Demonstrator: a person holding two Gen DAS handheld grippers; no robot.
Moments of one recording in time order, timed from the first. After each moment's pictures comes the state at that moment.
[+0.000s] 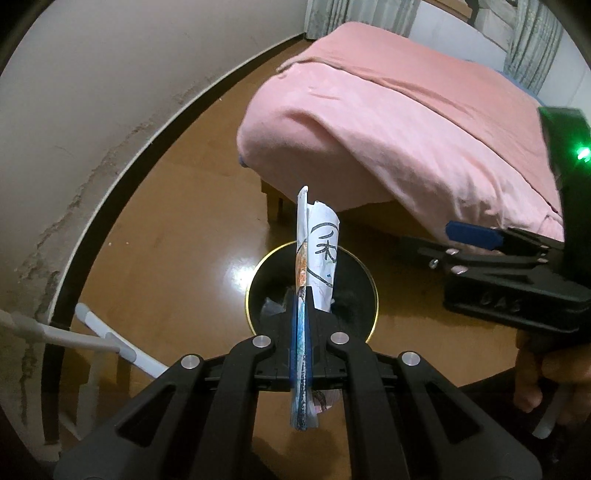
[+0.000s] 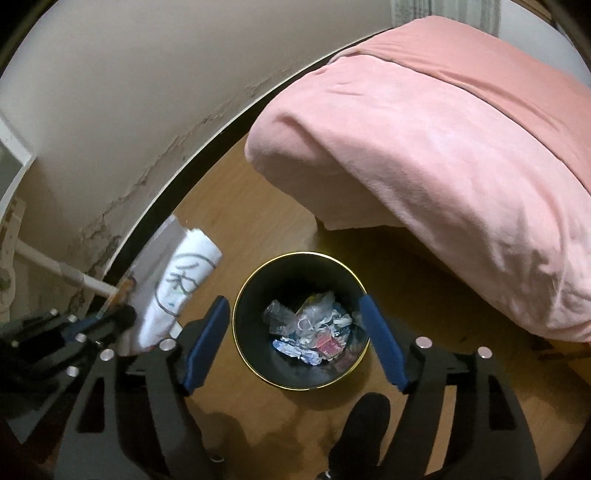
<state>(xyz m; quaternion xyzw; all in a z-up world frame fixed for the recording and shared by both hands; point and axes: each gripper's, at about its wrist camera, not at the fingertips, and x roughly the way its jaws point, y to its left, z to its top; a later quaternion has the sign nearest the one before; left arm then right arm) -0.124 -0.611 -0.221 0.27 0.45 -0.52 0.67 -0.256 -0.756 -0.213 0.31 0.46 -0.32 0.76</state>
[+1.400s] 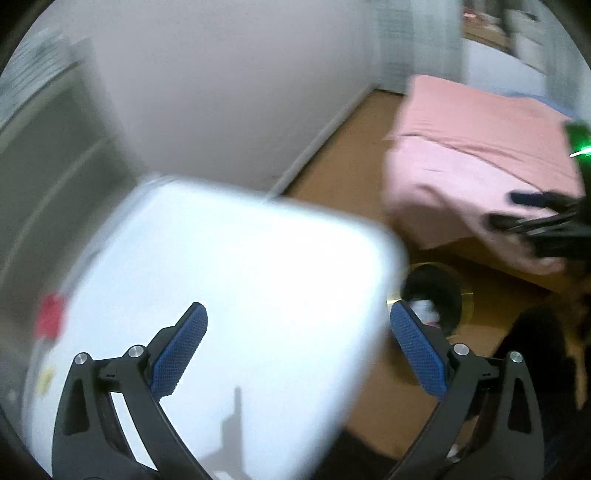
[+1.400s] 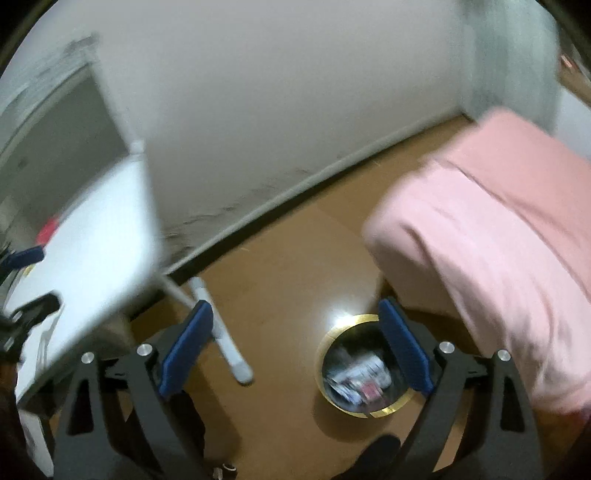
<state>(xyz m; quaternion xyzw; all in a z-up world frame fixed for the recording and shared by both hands) -0.010 -0.369 -0.032 0.28 0.34 -0.39 0.81 -0.155 -0.616 -0.051 0.18 0.41 -0.21 0.87</state>
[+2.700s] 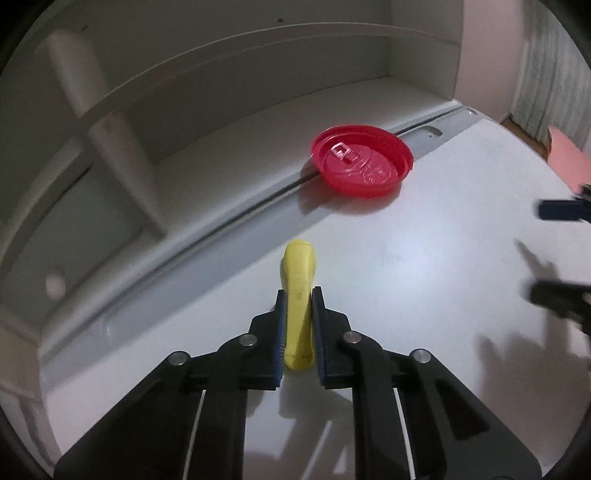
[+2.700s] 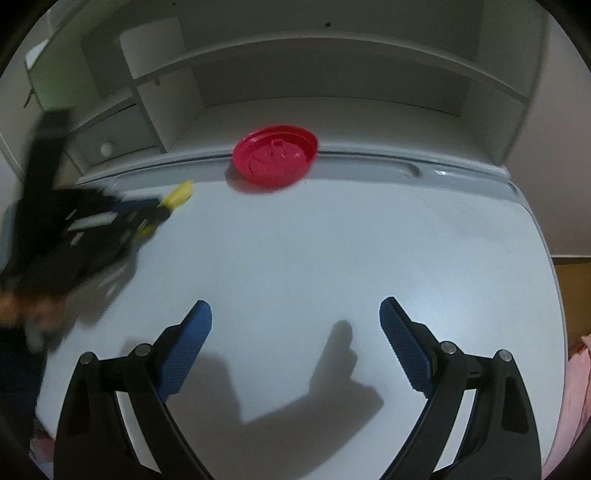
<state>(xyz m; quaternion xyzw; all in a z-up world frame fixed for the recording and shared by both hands) 0.230 -0.059 -0.069 0.17 0.44 -0.21 0.86 0.197 -0.266 -0.060 0.00 0.51 0.08 0.86</state>
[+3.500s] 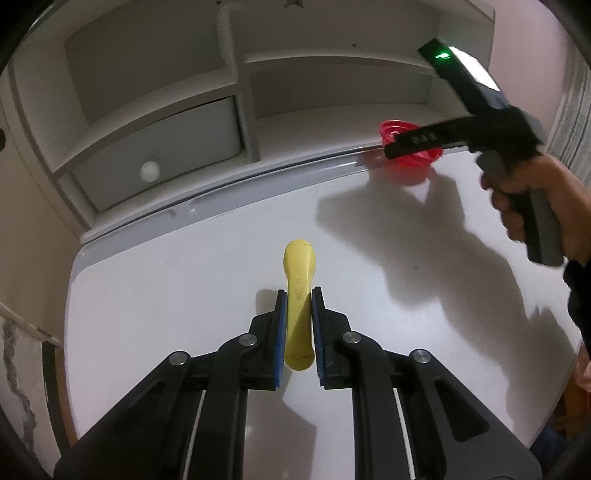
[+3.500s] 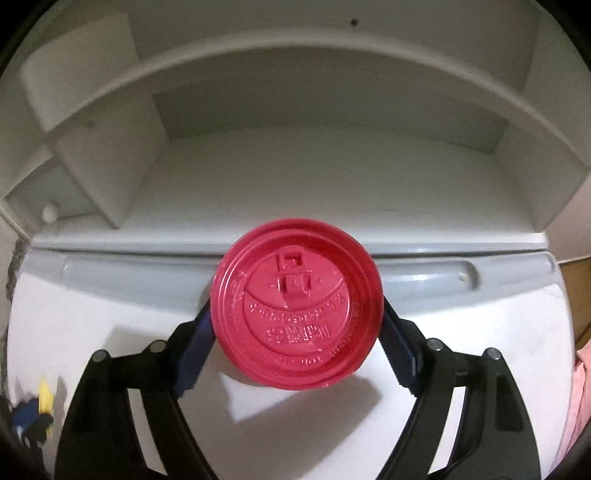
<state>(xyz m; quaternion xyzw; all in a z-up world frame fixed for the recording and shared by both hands) 0.146 0.016 -0.043 0.10 0.43 -0.15 0.88 0.308 -0.234 -0.068 0.00 0.51 0.03 0.86</state>
